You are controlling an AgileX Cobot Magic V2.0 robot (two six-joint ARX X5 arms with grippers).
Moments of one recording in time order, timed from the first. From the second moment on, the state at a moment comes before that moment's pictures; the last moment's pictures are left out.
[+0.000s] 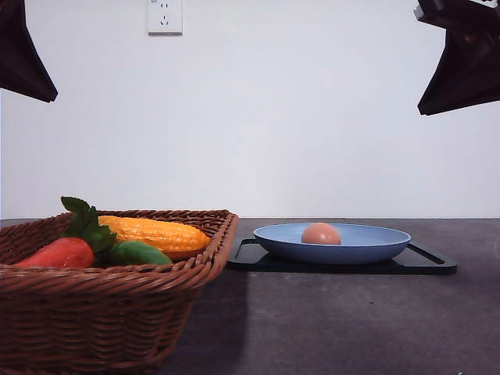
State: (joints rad) left_arx -0.48 0.78 0.64 -0.33 -0.05 -0.14; right_arx 0.57 0.77 0.49 -0.09 0.13 0.16
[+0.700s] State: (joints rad) left_arx -0.12 0.15 0.46 -0.40 -0.05 -0.05; right_arx 0.57 0.77 0.49 -0.09 0.13 0.16
